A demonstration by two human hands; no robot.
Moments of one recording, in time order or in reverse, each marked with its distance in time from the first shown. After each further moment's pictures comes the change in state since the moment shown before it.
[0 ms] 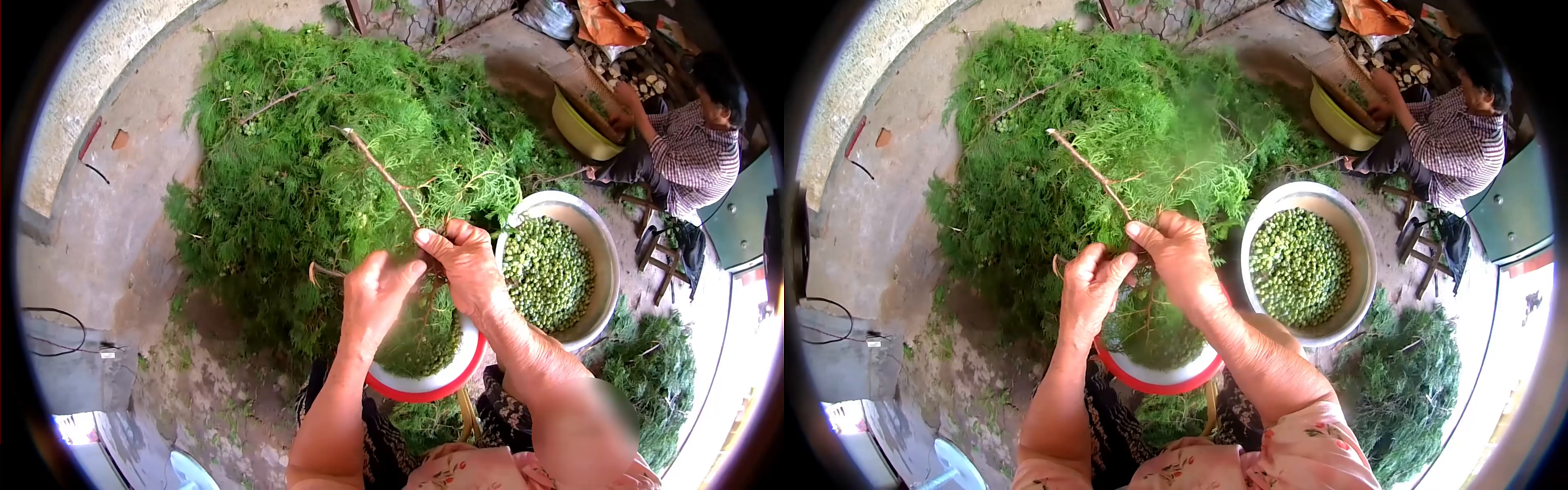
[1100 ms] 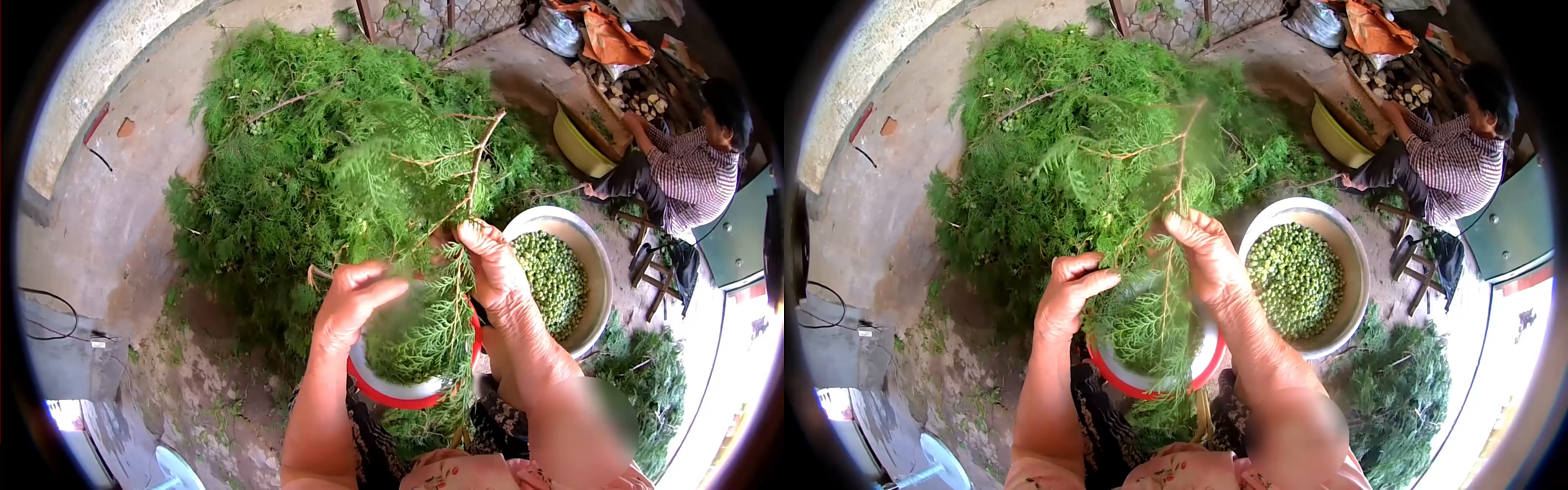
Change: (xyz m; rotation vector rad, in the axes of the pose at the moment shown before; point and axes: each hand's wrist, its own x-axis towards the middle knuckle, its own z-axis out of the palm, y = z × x) left_hand 0.000 0.025 -0.029 -0.309 -0.184 -0.206; right_hand 0.008 -0.015 -0.030 0.340 -0.165 0.146
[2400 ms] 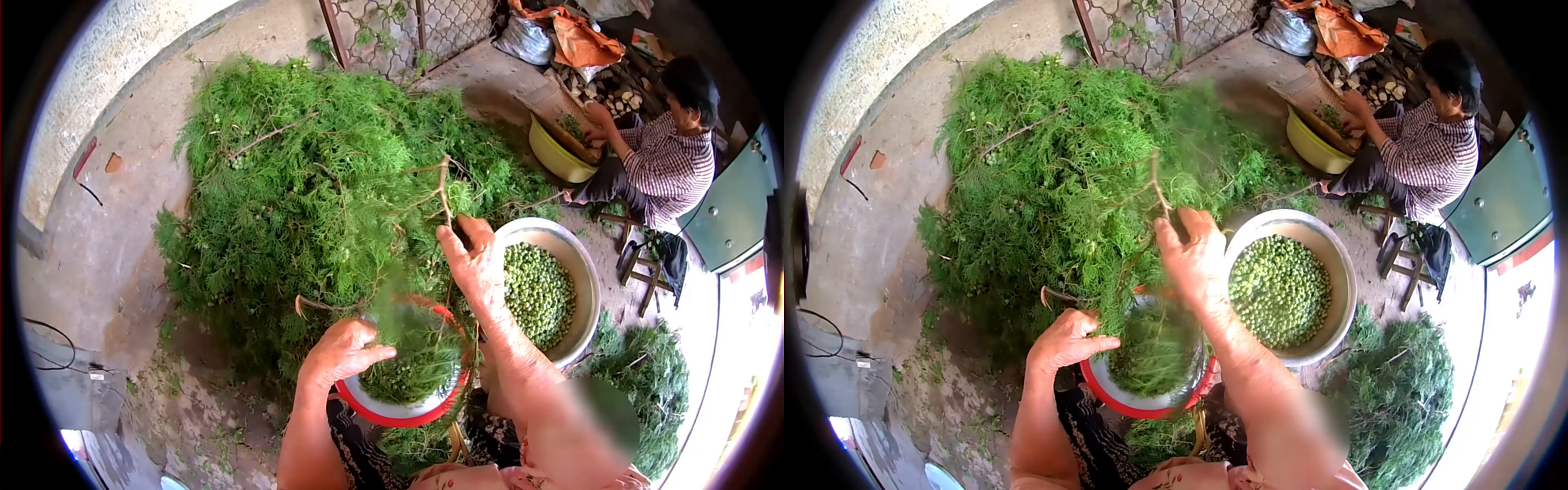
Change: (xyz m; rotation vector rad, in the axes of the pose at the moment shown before) left_hand -0.004 -0.027 -0.018 0.867 -0.315 0.047; right_hand 0.012 -0.019 0.001 -1.281 0.477 -0.743
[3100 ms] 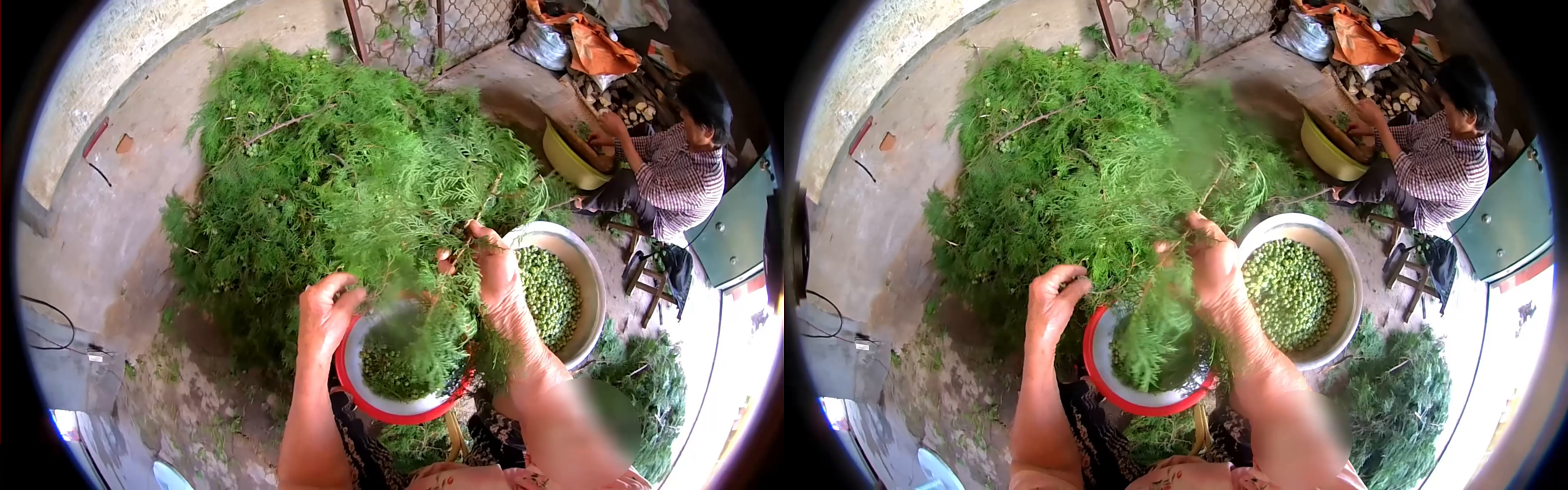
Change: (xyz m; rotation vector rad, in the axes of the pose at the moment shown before) left_hand 0.008 -0.009 -0.015 -0.240 0.684 -0.038; right_hand -0.003 0.000 0.003 1.393 -0.272 0.903
